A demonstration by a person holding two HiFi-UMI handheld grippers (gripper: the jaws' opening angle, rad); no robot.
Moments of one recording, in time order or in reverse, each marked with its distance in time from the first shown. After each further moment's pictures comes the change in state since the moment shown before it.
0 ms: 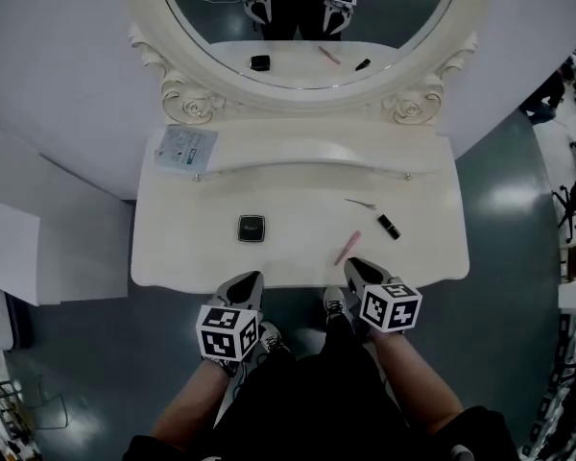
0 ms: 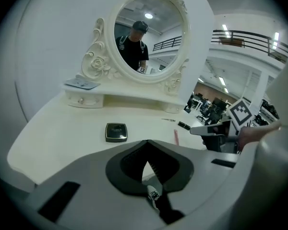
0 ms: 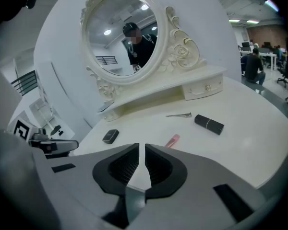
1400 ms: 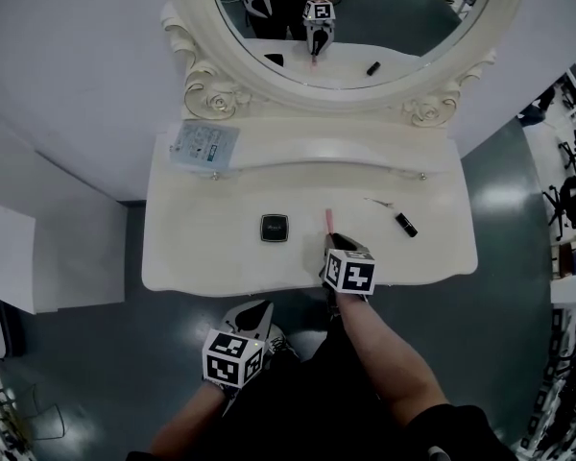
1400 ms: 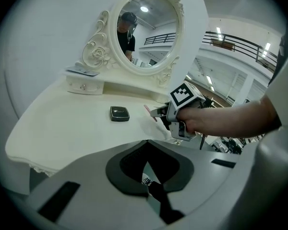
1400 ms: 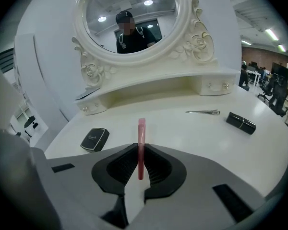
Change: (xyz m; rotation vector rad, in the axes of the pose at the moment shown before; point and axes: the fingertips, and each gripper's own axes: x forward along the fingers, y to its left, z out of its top) left arm -0.050 0.021 -0.056 0.021 0.078 -0.163; right arm 0.110 0.037 -0.001 -0.033 0.047 -0.274
